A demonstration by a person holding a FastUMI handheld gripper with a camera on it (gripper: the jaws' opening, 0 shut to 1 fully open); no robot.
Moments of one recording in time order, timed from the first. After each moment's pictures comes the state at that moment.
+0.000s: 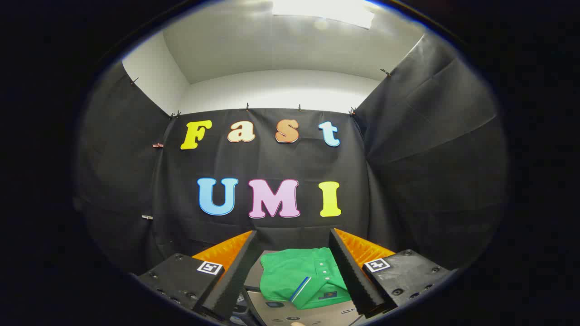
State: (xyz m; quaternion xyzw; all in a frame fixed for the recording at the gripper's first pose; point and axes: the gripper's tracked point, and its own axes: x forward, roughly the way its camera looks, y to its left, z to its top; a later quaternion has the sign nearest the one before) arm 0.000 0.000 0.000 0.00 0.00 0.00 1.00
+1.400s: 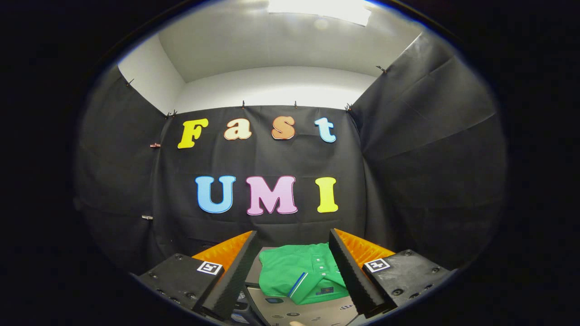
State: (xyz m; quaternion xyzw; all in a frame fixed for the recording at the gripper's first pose) arm -0.004 -0.020 0.001 0.01 0.02 -0.03 1.00
